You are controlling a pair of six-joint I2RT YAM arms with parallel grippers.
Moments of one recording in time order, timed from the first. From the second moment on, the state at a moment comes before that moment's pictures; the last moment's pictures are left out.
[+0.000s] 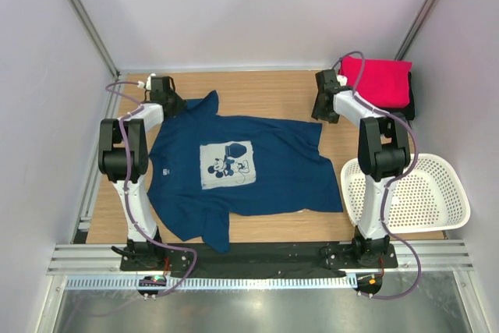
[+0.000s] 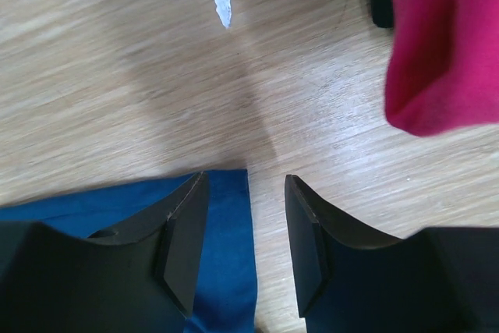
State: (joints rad) left arm -0.02 2.07 1.40 -0.03 -0.01 -0.78; right arm 0.18 2.05 1.55 -0.52 0.29 0.44
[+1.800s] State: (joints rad) left arm -0.01 2.03 1.63 -0.19 0.11 -0.69; right arm 0.16 2.05 1.50 -0.34 0.25 0.34
